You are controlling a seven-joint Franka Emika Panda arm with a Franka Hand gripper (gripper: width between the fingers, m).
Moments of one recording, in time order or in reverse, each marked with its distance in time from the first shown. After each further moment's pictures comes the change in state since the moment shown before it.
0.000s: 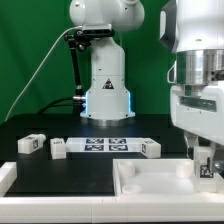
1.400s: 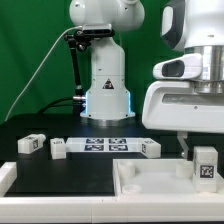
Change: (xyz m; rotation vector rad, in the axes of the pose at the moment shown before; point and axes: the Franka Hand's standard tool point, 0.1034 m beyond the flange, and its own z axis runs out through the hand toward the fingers) arm -0.003 -0.002 -0.005 -0.022 0.041 -1.100
